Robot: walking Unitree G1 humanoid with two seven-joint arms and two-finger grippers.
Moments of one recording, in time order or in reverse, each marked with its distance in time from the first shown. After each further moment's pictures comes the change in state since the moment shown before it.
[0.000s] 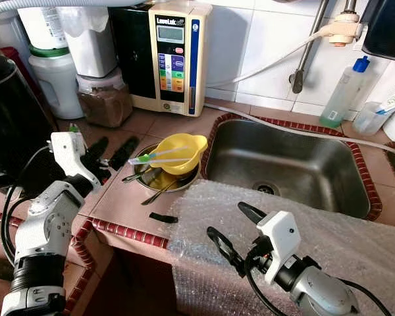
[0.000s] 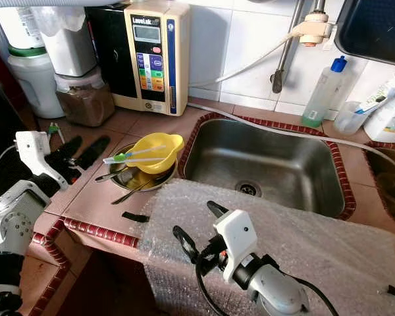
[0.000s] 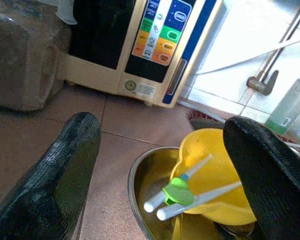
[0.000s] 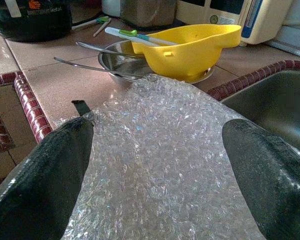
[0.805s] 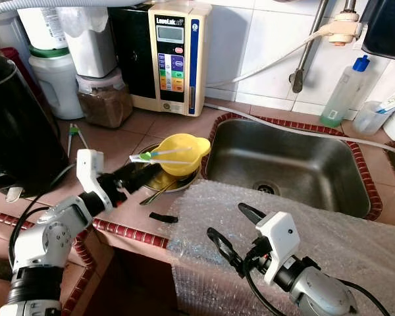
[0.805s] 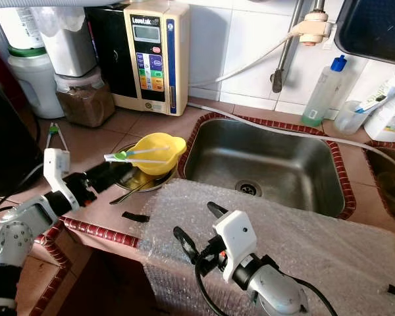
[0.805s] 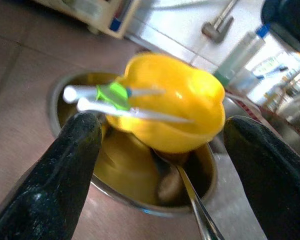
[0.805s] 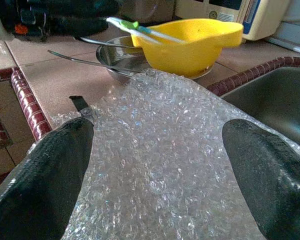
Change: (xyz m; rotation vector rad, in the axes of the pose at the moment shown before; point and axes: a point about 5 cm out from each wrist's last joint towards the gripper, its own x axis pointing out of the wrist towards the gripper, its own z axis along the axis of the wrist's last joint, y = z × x) left arm -0.009 -0.016 -0.026 -0.192 0.206 -0.161; right arm 0.000 0.000 -0.002 -0.005 0.012 -0.006
